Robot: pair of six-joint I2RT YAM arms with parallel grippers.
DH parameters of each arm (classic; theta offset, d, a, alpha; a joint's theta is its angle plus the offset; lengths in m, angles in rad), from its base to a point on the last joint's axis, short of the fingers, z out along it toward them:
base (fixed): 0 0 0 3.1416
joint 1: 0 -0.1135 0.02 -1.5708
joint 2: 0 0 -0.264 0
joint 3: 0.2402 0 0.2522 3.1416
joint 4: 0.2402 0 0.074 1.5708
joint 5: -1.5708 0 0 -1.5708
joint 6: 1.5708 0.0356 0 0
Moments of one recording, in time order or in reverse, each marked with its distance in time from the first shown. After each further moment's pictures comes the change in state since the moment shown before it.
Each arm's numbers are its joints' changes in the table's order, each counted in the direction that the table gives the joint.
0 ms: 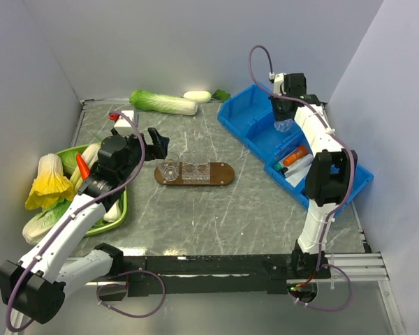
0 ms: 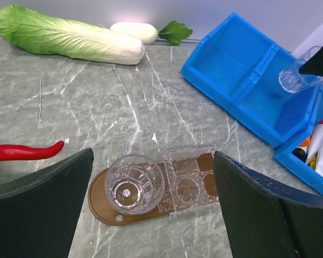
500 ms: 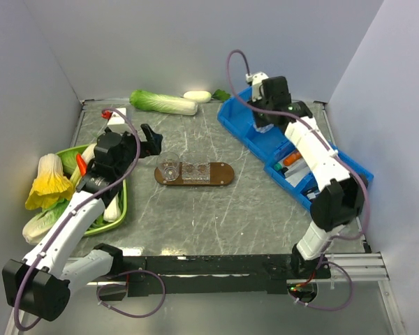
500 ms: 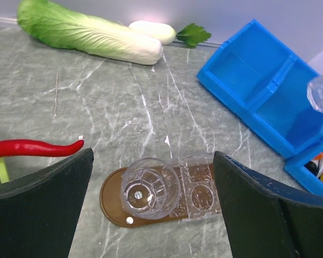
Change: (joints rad) left arm -0.076 -0.020 0.000 -0.003 -0.027 -0.021; right arm -0.214 0.266 -0.119 0.042 -0.068 0.066
